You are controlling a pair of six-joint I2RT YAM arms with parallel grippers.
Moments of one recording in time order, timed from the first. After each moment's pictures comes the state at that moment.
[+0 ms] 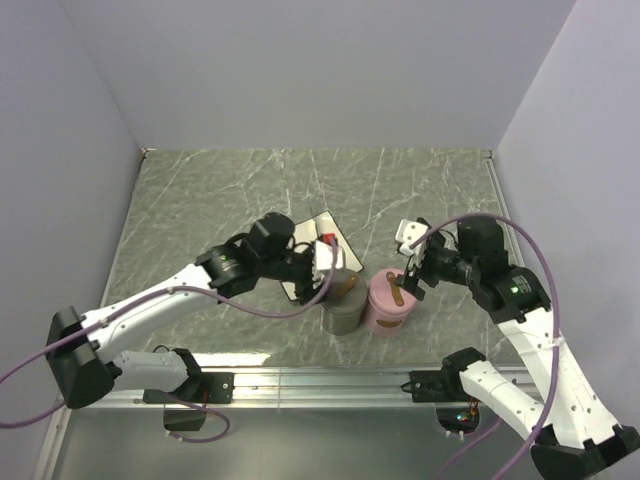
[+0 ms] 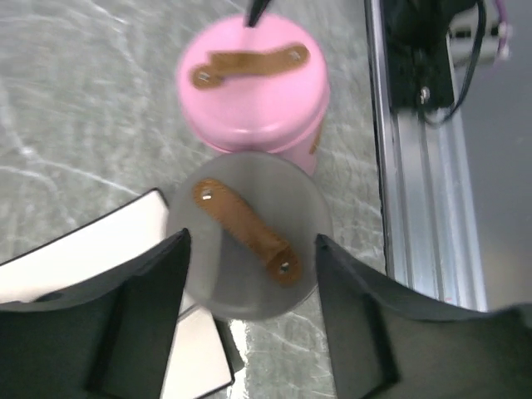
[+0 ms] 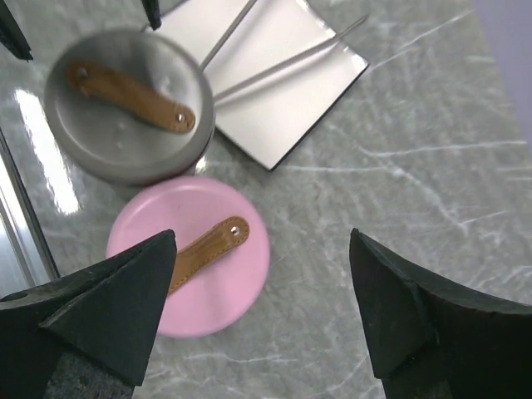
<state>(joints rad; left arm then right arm) -0.91 1.24 1.03 -0.31 0.53 0.40 0.37 0.80 0.98 -0.82 -0.52 -0.72</state>
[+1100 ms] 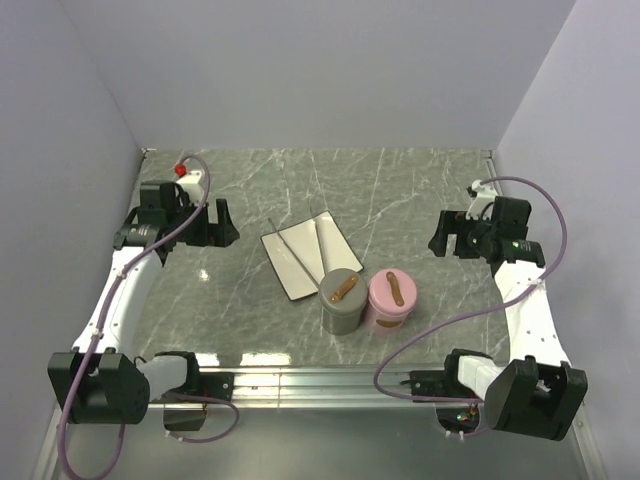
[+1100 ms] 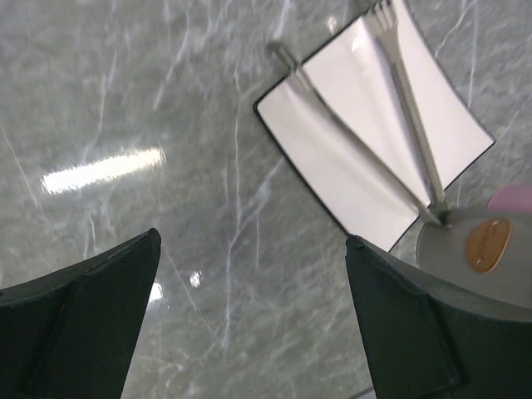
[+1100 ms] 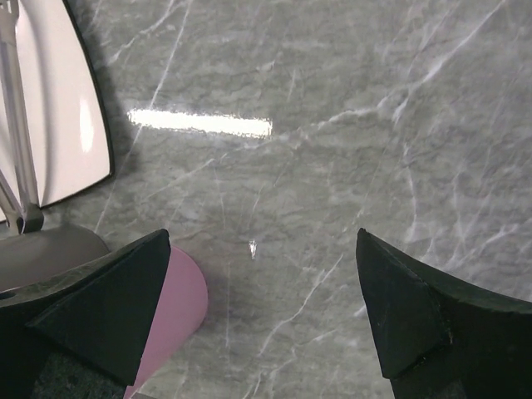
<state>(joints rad) -0.02 1.15 1.04 -0.62 0.39 -0.04 -0.19 1.08 0.92 -0.64 -0.37 -0.06</state>
